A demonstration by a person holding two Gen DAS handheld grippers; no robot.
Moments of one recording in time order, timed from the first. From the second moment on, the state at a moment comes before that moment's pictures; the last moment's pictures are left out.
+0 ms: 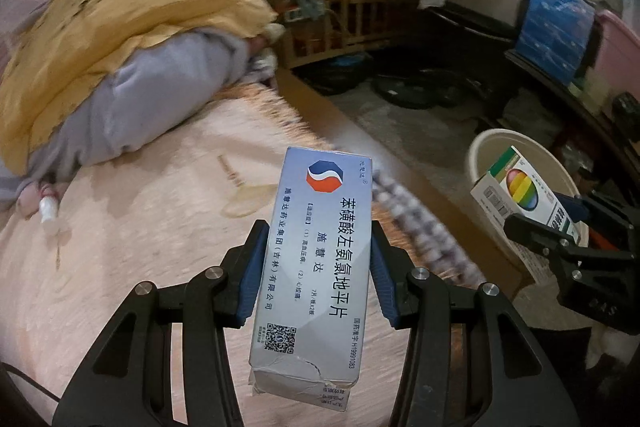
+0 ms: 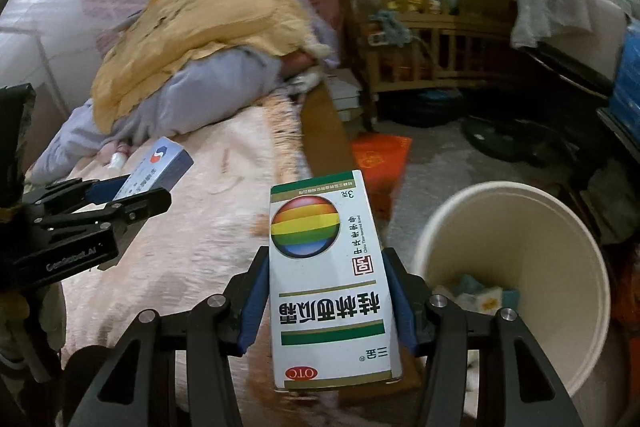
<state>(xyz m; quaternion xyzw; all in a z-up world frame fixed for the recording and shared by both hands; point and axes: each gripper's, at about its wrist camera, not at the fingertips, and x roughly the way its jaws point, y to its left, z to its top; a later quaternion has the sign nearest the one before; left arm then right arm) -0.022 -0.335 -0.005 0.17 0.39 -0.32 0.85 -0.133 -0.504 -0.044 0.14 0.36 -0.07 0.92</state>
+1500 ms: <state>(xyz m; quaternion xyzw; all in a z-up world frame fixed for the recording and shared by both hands) -0.072 -0.540 -0.052 0.15 0.44 -0.47 0.75 -0.220 -0.681 -0.116 0.26 0.37 -0.22 0.86</state>
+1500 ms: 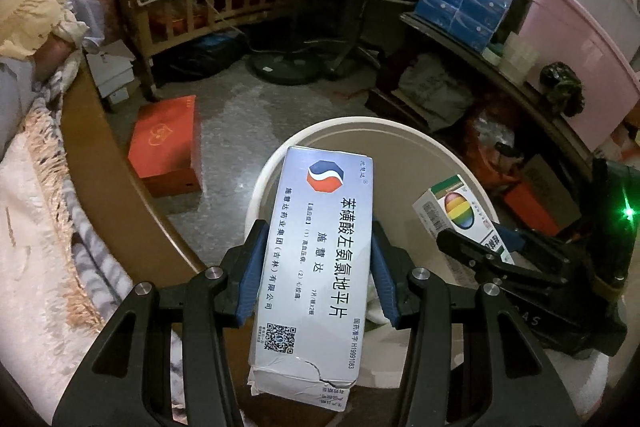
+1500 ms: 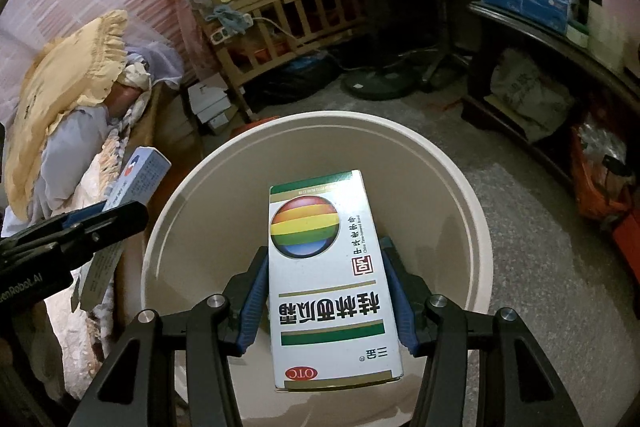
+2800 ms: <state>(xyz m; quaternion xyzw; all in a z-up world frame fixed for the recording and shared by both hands) -0.119 -0.394 0.058 0.09 0.26 -0.43 0.86 -0.274 -0.566 0.036 0.13 0.20 -0.29 0.93</state>
